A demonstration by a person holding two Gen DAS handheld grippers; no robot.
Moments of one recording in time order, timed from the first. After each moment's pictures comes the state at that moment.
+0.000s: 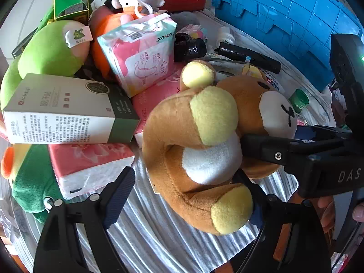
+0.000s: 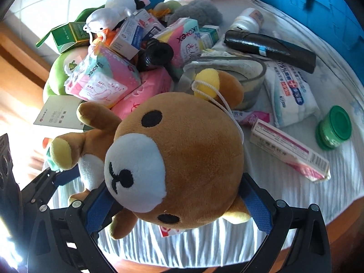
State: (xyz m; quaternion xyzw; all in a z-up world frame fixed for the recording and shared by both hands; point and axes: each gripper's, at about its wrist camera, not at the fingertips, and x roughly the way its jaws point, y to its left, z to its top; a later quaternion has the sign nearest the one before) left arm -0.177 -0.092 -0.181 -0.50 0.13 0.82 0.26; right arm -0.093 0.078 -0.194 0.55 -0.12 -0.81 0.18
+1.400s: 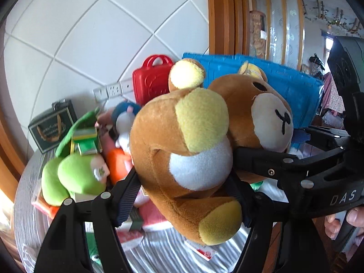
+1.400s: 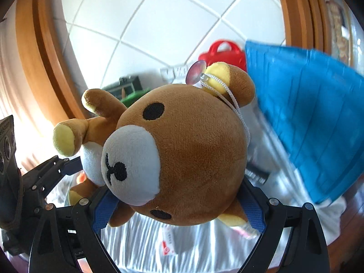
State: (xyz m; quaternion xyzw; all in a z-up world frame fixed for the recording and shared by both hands) left arm -0.142 -0.071 0.002 -0.27 0.11 0.90 0.31; right arm -0.056 0.096 0.011 0.34 -0.03 -0.92 0.18
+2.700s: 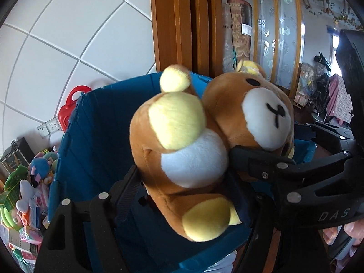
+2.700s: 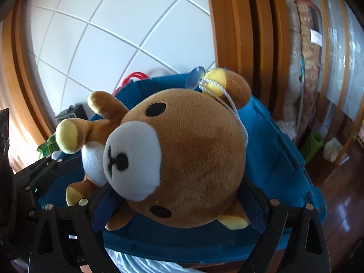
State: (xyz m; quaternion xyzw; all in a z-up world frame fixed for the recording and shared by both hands) left arm -0.092 0.435 0.086 -0.30 0.12 0.90 0.29; right arm -0.200 0.565 0.084 0.33 -0.01 -0.93 0.16
